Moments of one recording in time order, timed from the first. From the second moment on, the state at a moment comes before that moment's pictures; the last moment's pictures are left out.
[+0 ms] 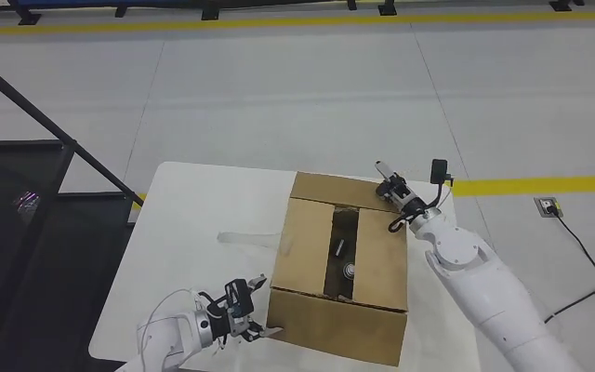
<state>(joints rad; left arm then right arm) 1.27 -1.07 -1.26 -1.54 1.56 -0.84 0.22 -0.58 -1.11 0.88 -1.00 0.34 -0.28 0.18</state>
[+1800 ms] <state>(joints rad) 1.46 -1.04 -1.51 -1.72 1.40 -0.60 0.39 -0.90 -1.06 1.09 -1.43 0.38 -0.42 0.62</state>
